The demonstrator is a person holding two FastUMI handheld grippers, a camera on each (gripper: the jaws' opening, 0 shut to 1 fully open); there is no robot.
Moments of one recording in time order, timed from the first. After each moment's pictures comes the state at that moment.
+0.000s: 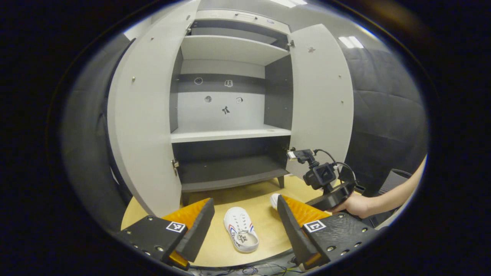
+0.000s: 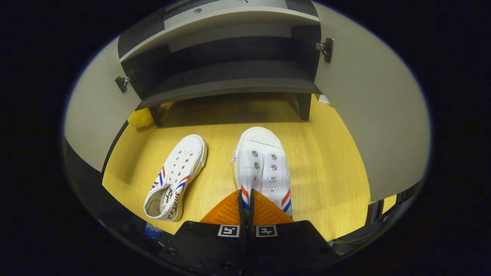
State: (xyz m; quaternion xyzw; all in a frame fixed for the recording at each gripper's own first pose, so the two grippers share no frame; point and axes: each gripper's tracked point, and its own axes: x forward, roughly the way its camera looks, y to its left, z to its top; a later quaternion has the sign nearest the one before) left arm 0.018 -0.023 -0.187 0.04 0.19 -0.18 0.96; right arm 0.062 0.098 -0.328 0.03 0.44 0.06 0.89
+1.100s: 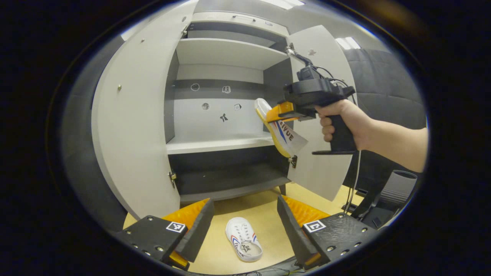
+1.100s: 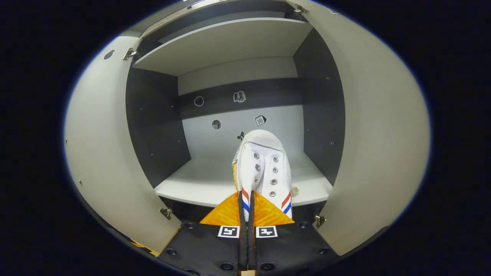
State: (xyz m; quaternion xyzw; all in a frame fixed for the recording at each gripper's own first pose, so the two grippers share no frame) left arm 0.053 -0.023 -0.172 0.05 0.16 -0.17 0.97; right arm 0.234 0.110 0.004 0.07 0.10 0.07 0.99
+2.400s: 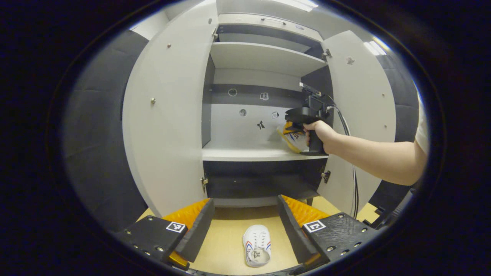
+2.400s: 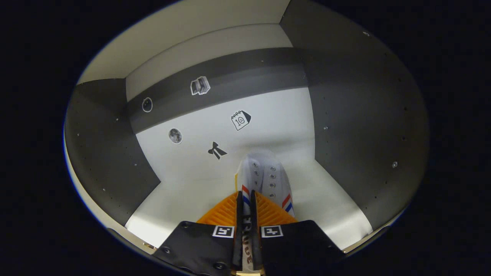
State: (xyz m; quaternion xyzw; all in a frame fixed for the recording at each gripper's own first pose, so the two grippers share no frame) left arm 0.065 0.016 -0.140 0.03 0.15 -0.03 0.99; right arm 0.402 0.093 -0.017 0.14 0.15 0.03 0.98
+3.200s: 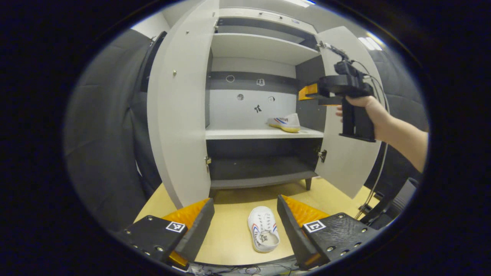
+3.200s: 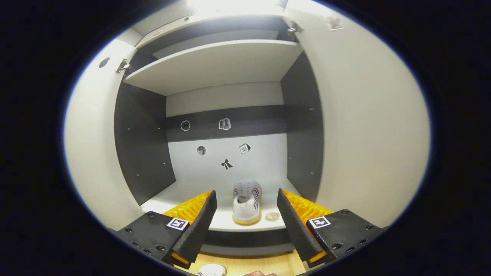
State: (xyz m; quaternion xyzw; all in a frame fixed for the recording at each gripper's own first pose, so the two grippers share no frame) left arm 0.030 0.039 -0.189 0.08 0.20 -0.06 0.97; right arm 0.190 0.073 0.025 0.06 0.04 0.02 1.00
